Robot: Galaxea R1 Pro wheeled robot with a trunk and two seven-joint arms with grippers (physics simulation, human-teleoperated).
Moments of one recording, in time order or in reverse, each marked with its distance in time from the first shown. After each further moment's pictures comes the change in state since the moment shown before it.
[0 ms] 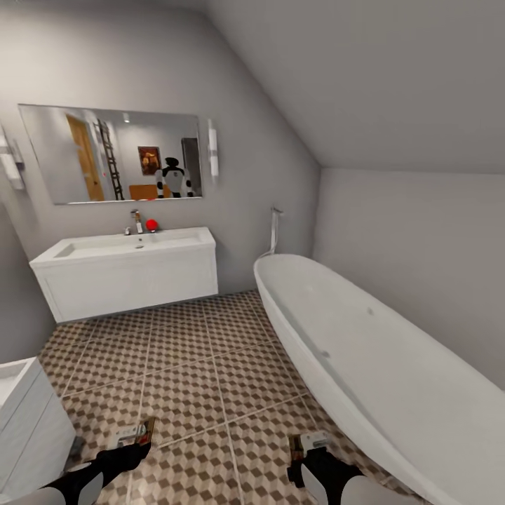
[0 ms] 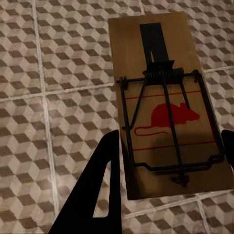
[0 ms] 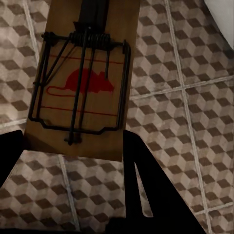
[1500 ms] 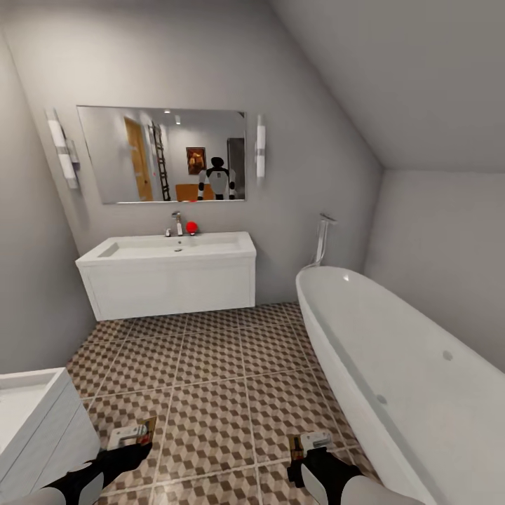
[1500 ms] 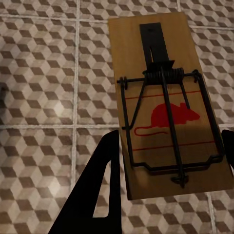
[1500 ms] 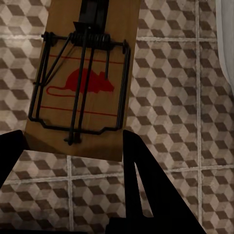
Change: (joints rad) left arm 0.000 -0.002 0.000 0.001 -0.001 -0.002 -0.011; right arm 0.000 0.000 -0.001 0.000 0.001 0.000 0.001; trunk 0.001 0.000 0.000
